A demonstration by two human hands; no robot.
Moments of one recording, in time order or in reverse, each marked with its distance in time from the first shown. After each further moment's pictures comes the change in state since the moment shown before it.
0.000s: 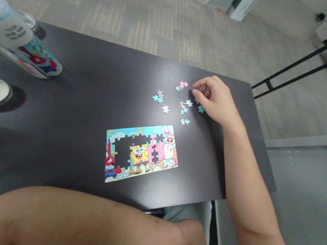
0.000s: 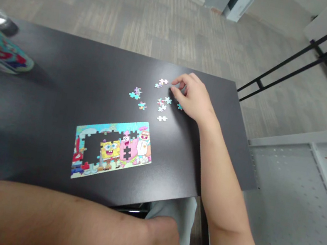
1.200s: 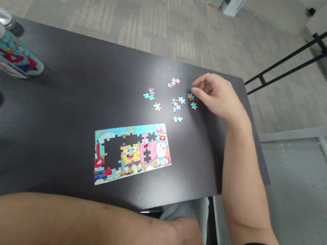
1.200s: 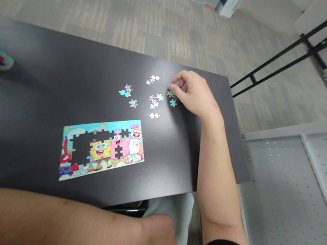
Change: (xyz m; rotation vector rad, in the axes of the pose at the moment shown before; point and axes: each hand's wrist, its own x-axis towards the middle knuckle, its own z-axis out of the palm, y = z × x) left_hand -0.009 -0.002 -0.005 -0.096 -0.074 0.080; right_hand -0.002 -0.002 -0.032 -0.012 -0.133 0.129
